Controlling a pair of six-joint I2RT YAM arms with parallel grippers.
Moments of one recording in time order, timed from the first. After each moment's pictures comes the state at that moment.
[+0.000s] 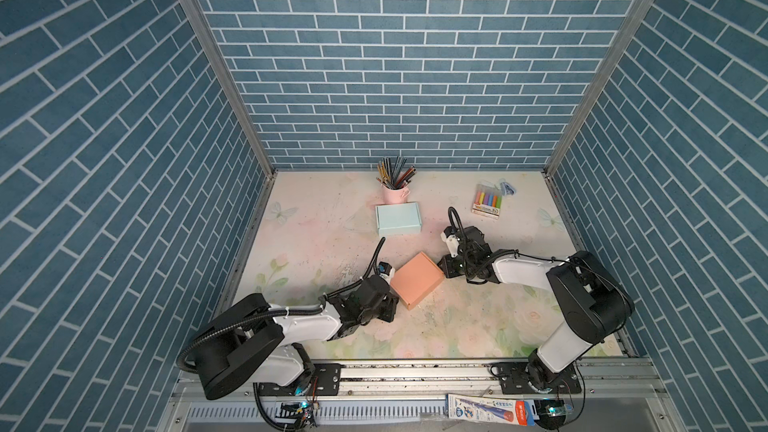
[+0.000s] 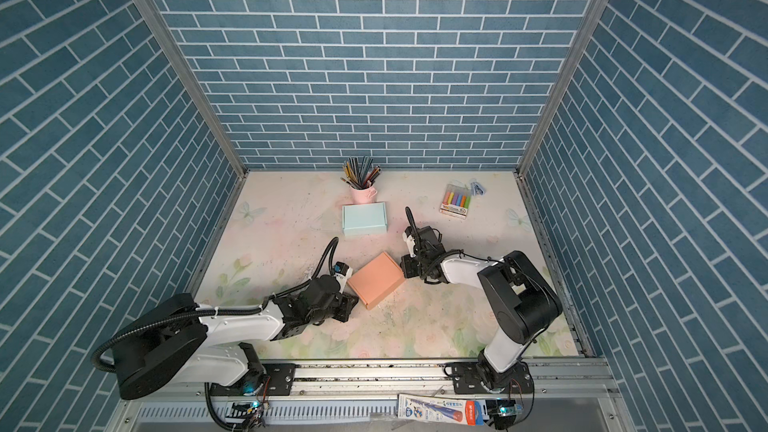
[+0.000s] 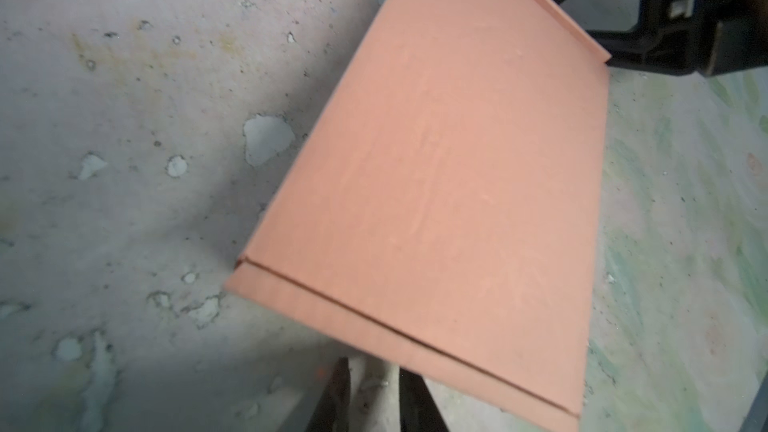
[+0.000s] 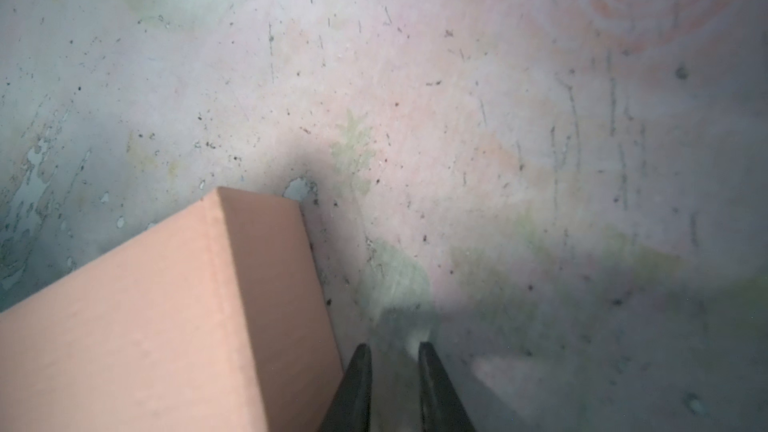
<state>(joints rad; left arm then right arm) -0.91 1.34 0.34 0.22 -0.01 -0.58 0.61 1.66 0.75 -0.03 -0.23 0.31</state>
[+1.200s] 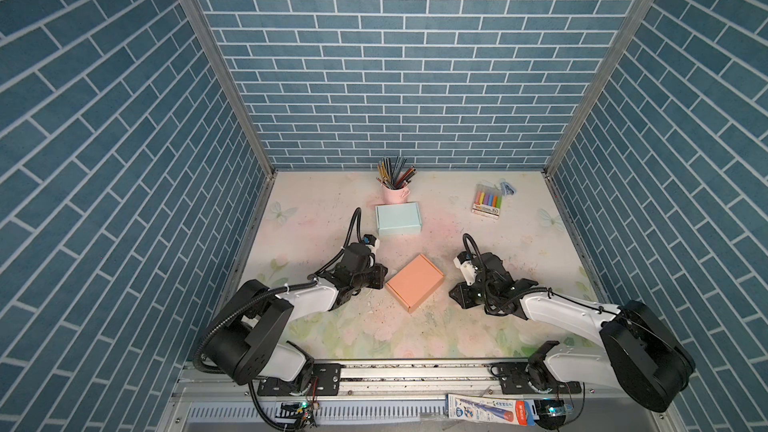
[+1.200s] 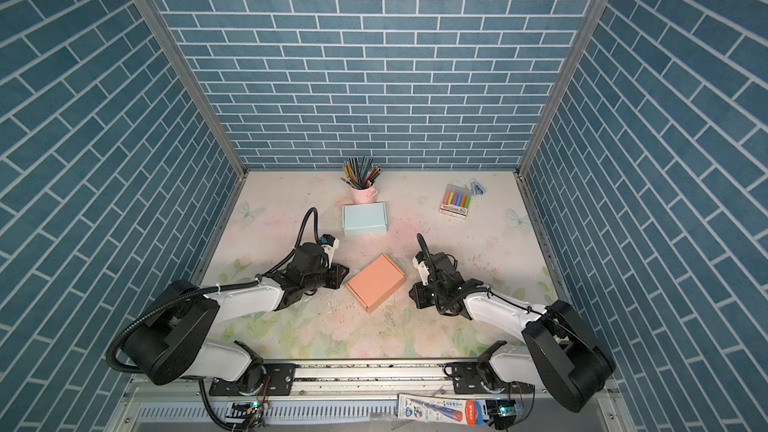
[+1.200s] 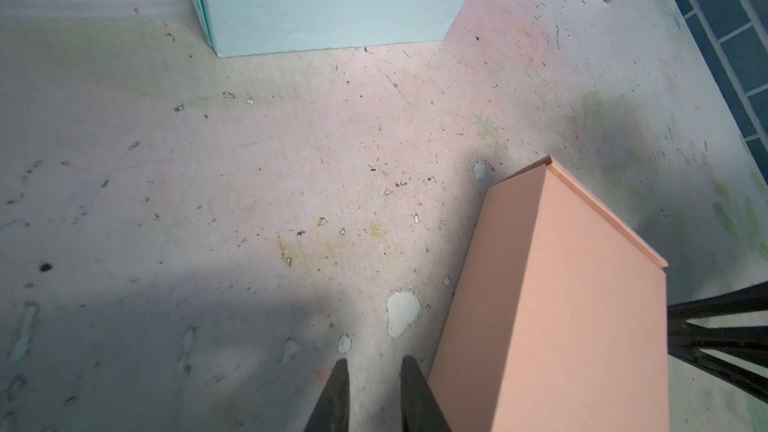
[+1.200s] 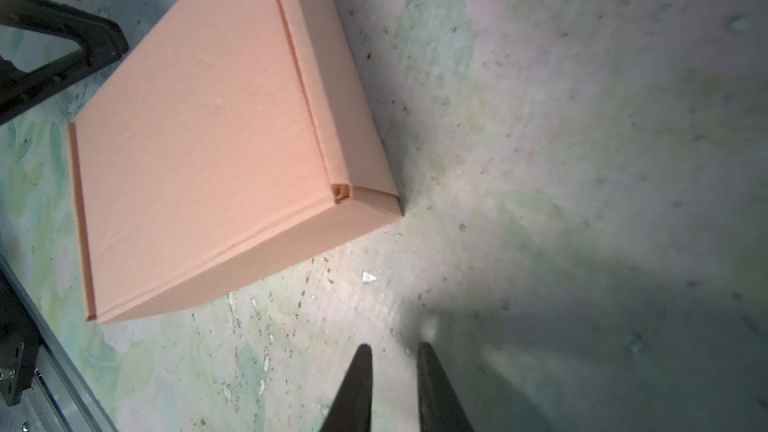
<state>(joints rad) -0.56 1.45 0.49 0.20 0.17 -0.42 0.68 1.29 0.44 -0.10 -0.27 0.40</state>
